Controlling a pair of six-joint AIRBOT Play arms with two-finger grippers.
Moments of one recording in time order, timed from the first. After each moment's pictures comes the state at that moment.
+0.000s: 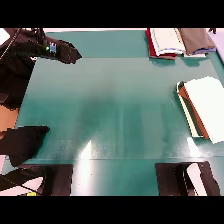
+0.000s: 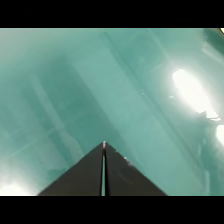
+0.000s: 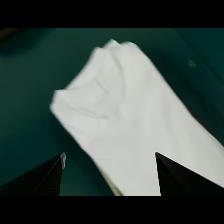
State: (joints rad) left arm -0.31 -1.24 1.68 1.16 -1.15 -1.35; right arm -0.87 -0.76 1.25 -1.05 1.30 1.37
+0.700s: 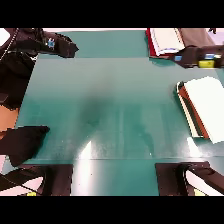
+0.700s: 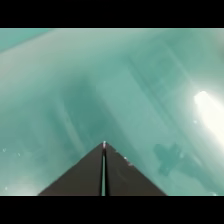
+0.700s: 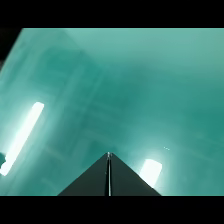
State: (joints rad) left arm -0.30 -1.24 1.68 1.23 -1.04 -1.35; right arm 0.05 -1.02 1.38 -0.87 1.15 1.36
